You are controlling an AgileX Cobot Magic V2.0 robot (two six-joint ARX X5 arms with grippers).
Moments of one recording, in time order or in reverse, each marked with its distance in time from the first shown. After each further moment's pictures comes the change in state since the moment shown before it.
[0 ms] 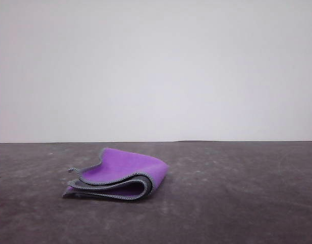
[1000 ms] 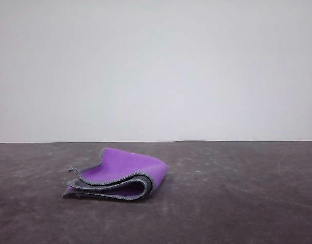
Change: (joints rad) left_arx 0.000 0.000 0.000 0.000 0.000 0.000; right_arx 0.000 0.000 0.000 0.000 0.000 0.000
